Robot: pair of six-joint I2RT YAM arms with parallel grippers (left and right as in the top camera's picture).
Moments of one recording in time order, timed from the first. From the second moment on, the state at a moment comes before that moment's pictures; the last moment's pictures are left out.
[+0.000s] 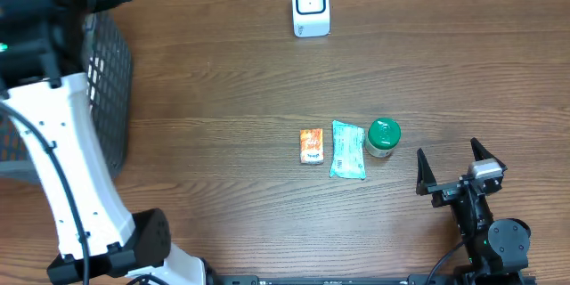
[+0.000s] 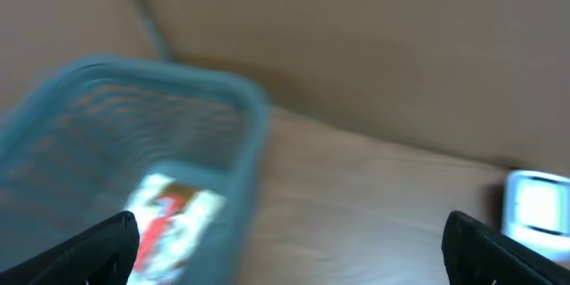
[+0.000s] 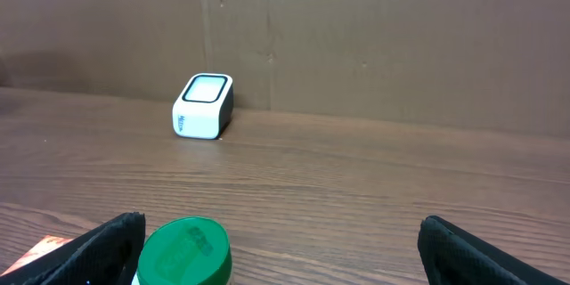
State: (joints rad) left arm 0.24 1.76 2.39 -1.16 -0.10 -0.02; right arm 0.13 0.01 0.02 -0.03 -0.07 -0.01
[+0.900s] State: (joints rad) left arm 0.67 2.22 2.39 -1.18 -0.03 0.23; right arm 0.13 0.01 0.02 -0.03 -0.07 -0.01
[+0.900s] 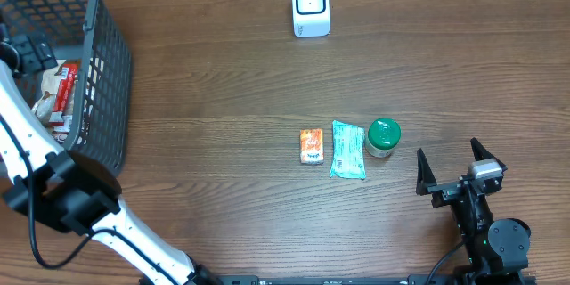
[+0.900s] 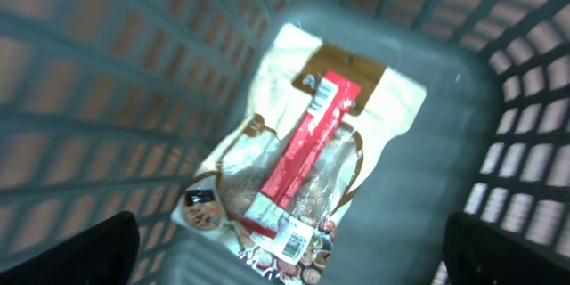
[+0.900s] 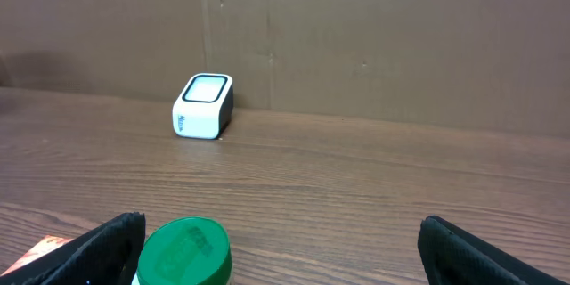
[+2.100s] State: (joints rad) left arm 0.74 2.59 2.40 -1.09 0.14 0.48; right arm 0.13 0.01 0.02 -0.03 -0.07 -0.01
